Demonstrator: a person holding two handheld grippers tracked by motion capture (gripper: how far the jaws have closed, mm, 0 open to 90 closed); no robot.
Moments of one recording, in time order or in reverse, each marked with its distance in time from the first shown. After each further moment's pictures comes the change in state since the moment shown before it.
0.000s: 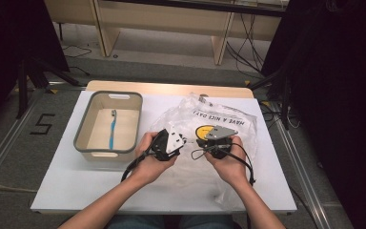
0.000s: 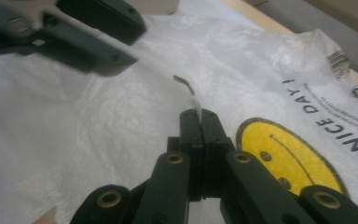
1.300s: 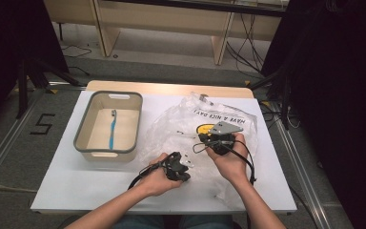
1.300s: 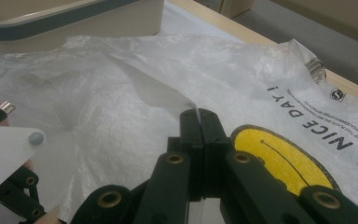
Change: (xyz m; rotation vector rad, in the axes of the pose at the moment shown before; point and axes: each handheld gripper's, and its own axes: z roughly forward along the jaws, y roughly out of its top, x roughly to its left) left arm -0.048 -0.038 0.041 0.364 -0.444 -0.088; right arm -0.005 0.007 -0.006 -0.053 -0.039 0.090
